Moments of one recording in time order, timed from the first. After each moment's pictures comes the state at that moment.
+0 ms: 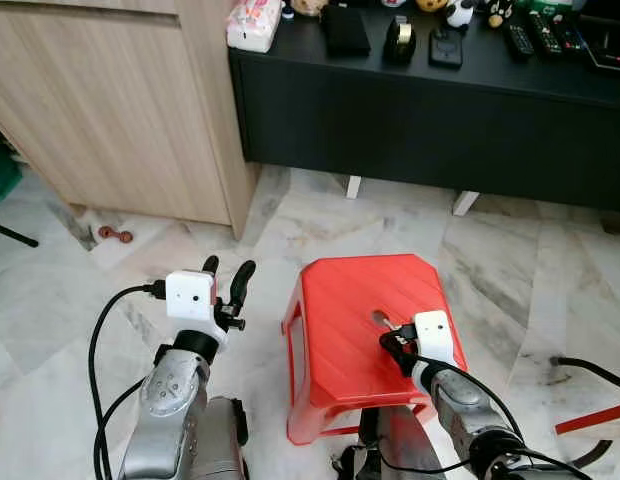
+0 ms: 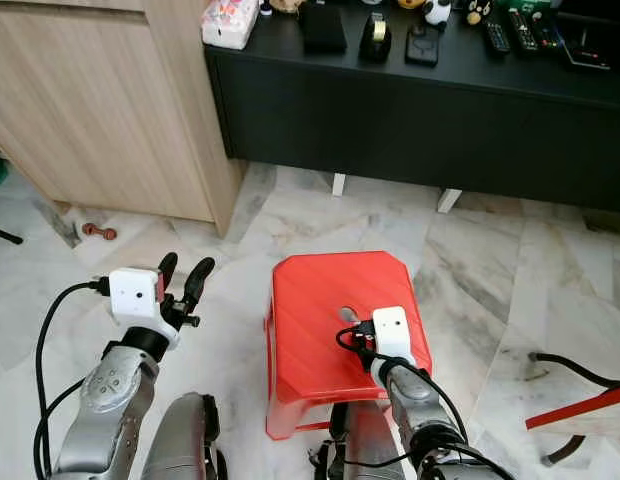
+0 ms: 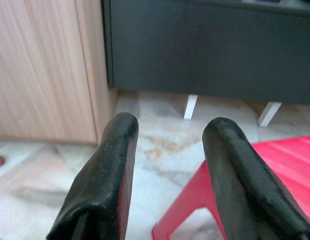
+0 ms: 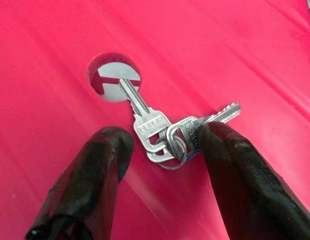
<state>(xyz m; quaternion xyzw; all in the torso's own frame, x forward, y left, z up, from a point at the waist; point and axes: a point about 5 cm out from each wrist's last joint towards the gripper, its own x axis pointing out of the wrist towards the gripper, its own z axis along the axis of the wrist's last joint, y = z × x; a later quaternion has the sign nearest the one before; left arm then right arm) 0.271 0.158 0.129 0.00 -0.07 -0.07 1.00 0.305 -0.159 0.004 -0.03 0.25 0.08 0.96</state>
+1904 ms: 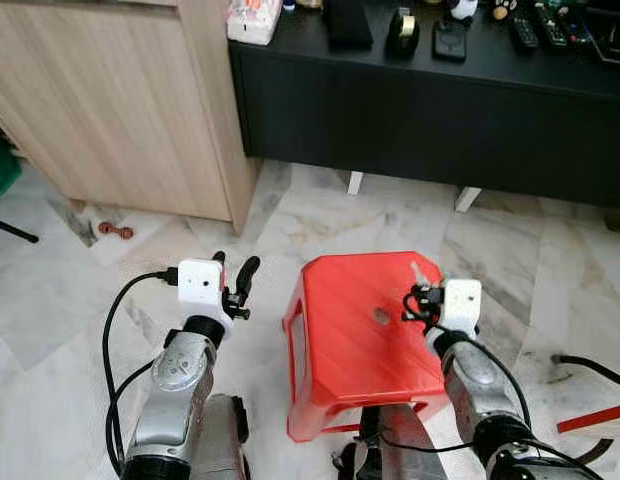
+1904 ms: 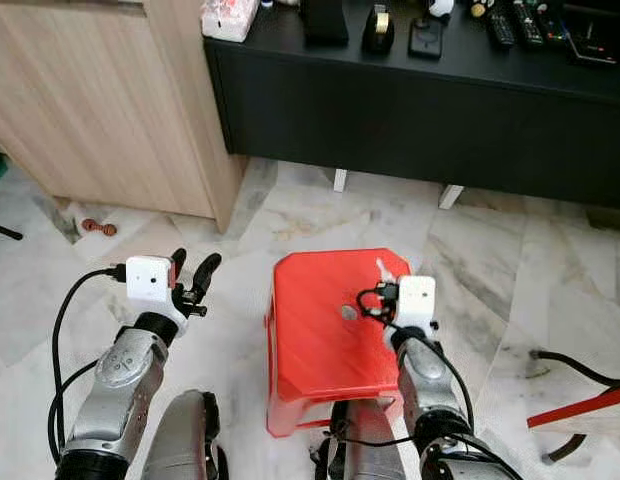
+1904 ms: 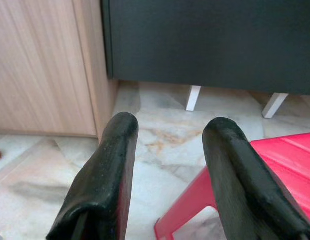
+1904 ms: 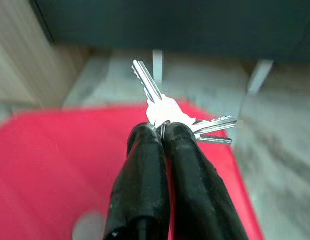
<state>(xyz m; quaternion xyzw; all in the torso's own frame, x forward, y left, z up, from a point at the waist) 0.301 0.161 0.117 0.01 -0.05 -0.07 1.00 0.330 -0.173 0.056 0.03 0.06 0.03 1.00</state>
